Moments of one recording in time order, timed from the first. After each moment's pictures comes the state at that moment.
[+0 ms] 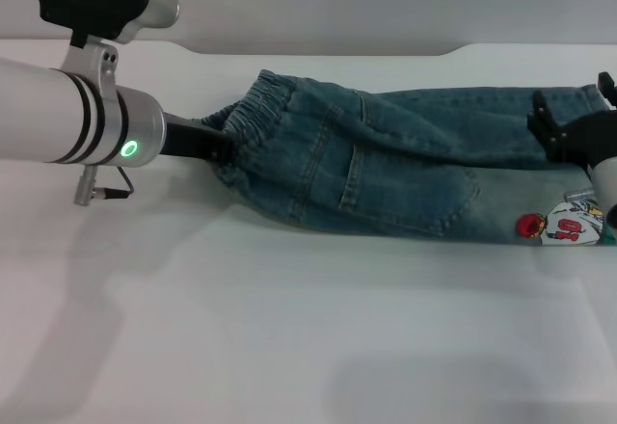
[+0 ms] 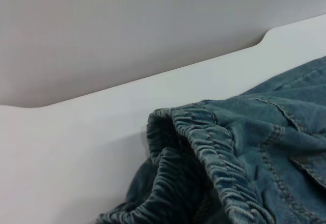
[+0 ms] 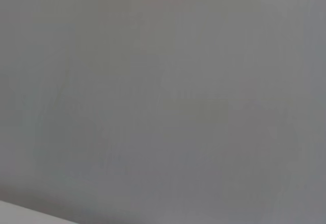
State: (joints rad) left arm -0.46 -2.06 -1.54 -1.37 2.56 -0.99 0.25; right arm 0.18 2.08 1.11 0.81 -2.38 -0.64 -0.53
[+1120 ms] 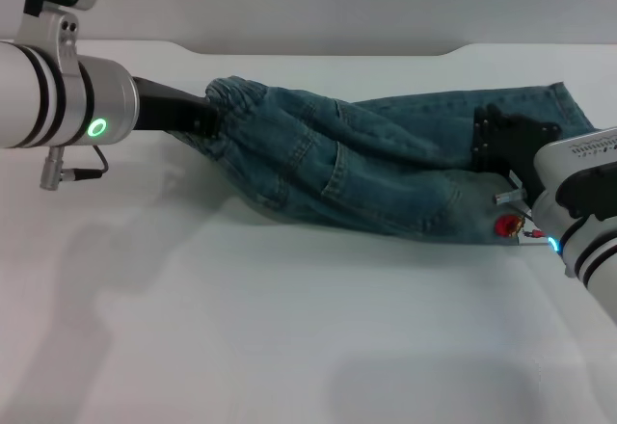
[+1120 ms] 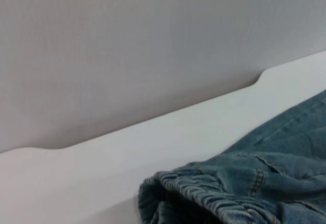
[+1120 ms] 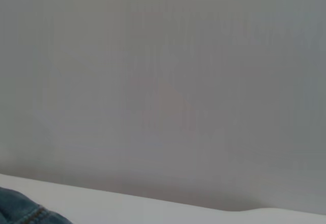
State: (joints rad) left arm -0.36 -2.06 -1.55 -1.62 2.61 -1.06 0.21; right arm 0.44 2.09 0.89 0.52 -2.26 -0.66 -0.18
